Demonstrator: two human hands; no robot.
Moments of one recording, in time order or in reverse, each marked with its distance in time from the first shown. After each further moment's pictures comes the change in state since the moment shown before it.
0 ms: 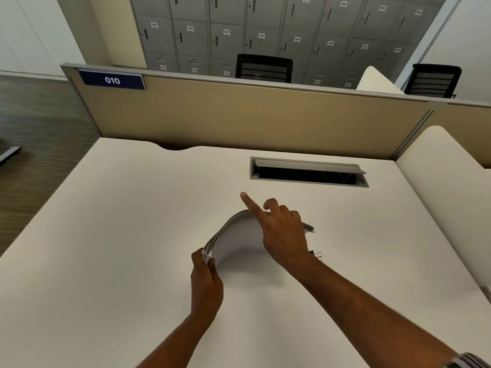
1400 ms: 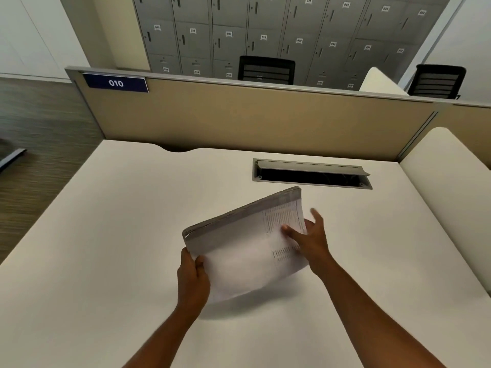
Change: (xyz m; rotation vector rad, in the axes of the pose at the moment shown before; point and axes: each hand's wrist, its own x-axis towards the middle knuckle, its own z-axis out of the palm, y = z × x) left_hand 0.025 0.004 -0.031 -0.009 -0.004 -0.127; right_hand -0.021 0.067 0.055 1.341 -0.035 0.824
